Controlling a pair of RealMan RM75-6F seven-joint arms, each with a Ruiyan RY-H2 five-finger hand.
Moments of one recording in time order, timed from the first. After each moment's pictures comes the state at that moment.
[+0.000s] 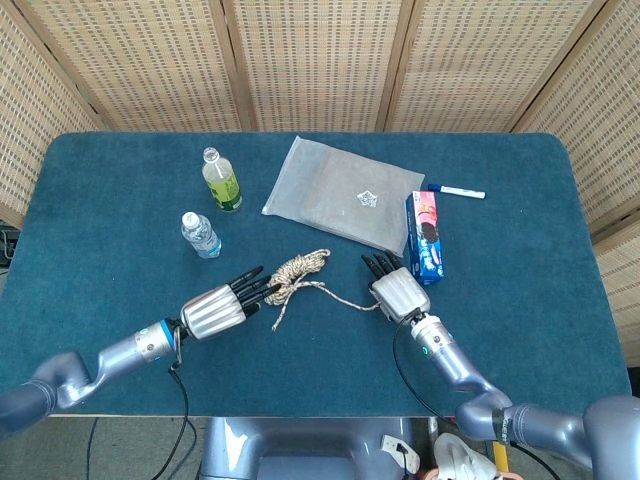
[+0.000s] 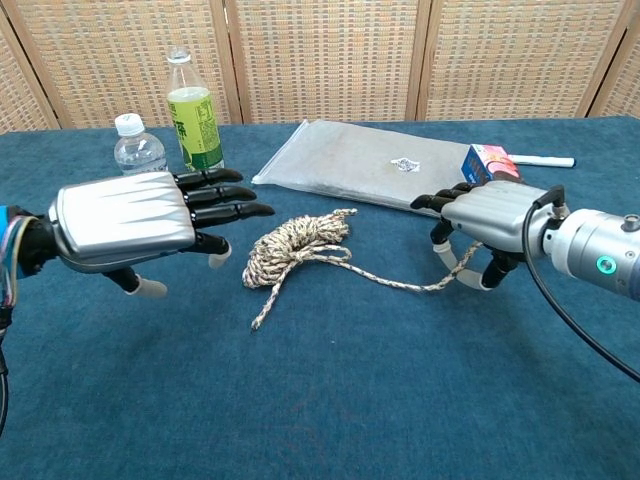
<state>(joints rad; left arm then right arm) -0.74 -1.60 0.01 -0.95 2.06 1.16 0.20 0.73 -1.64 0.11 -1.29 -1.21 0.91 -0.53</state>
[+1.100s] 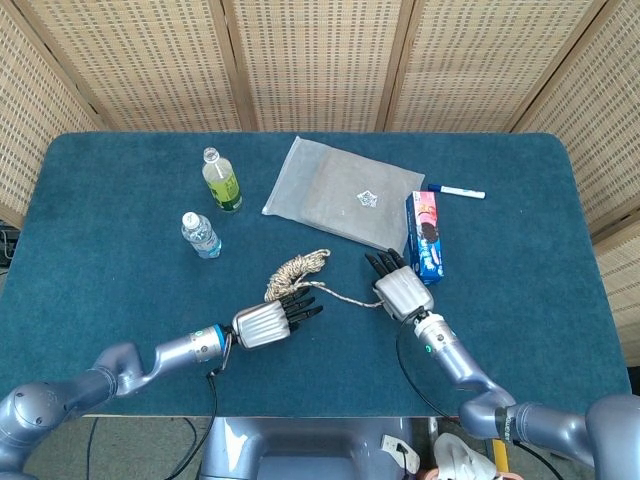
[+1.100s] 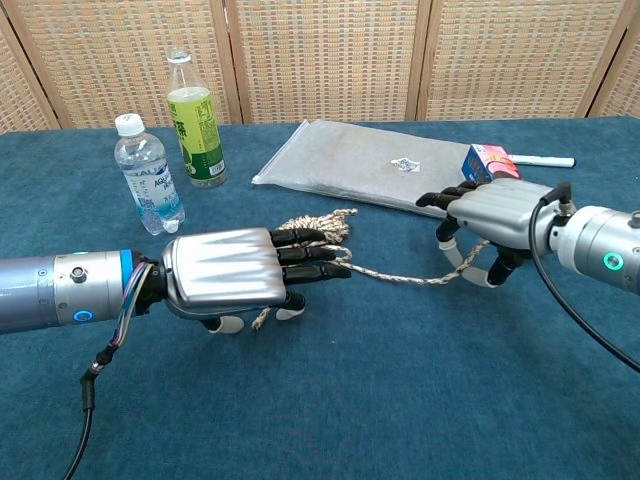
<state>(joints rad) -0.91 -1.81 0.12 -0.82 1.99 1.08 0.18 0.74 -1.62 0.10 -1.29 -1.21 0.91 -0.51</state>
